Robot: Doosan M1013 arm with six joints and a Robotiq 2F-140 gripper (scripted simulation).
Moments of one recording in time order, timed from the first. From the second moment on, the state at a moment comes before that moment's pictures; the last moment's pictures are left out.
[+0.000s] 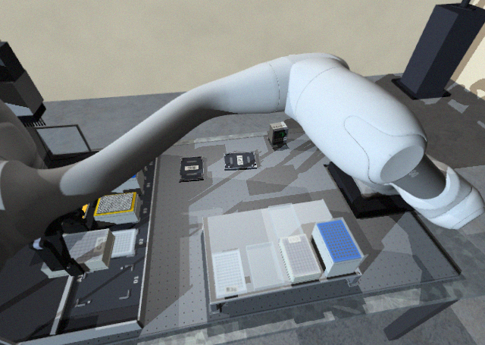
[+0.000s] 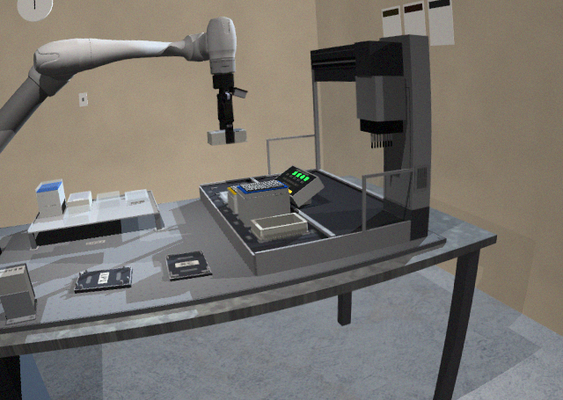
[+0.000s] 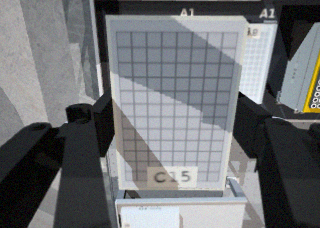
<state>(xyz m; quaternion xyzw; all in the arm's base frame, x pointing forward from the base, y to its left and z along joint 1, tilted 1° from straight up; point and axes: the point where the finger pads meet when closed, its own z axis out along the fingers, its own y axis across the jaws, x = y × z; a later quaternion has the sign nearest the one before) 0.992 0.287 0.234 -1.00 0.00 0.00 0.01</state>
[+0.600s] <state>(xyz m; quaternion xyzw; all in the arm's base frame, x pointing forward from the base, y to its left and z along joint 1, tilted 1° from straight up) 0.991 0.286 0.260 -1.00 0.00 0.00 0.01</state>
